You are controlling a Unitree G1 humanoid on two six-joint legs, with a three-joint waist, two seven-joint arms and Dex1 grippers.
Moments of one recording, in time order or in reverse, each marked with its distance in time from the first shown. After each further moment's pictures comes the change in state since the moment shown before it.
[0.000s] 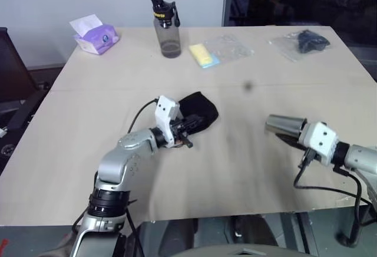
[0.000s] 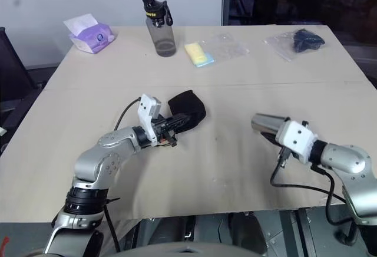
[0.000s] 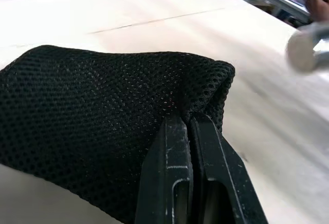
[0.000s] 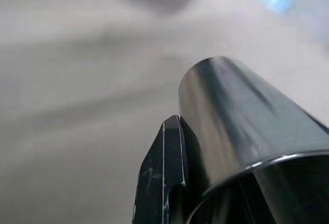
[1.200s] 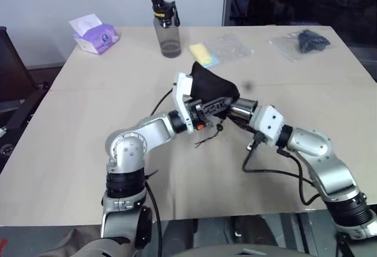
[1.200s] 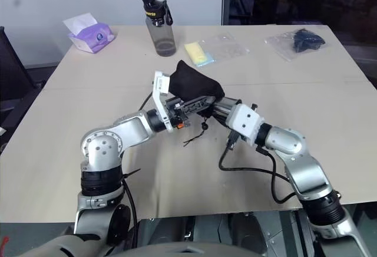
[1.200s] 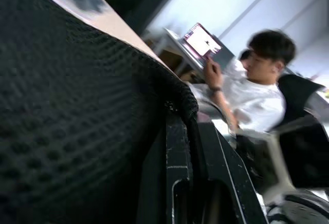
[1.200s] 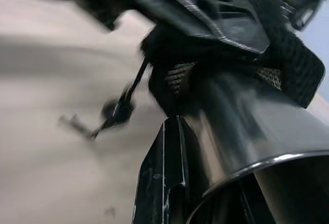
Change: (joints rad) left arm -0.190 -0.175 0.153 -0.114 -0.510 0.472 0.253; right arm -0.244 0.367 0.272 0.047 -0.081 0.129 -0.193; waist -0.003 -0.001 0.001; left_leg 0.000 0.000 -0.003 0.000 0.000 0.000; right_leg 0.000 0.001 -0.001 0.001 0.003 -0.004
